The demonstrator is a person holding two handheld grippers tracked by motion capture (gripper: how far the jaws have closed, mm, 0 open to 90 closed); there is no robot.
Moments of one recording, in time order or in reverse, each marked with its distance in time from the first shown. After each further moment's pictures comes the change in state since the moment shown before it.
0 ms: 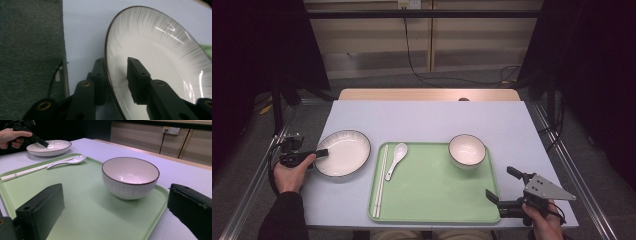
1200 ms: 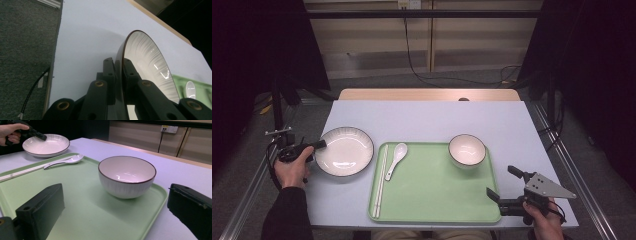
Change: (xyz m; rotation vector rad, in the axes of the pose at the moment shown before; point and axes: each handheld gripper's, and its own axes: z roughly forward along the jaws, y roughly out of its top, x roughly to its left) left arm -0.019 0.012 -0.010 -0.127 -0.033 -0.169; right arm -0.004 -0.001 0.002 0.000 -0.011 0.022
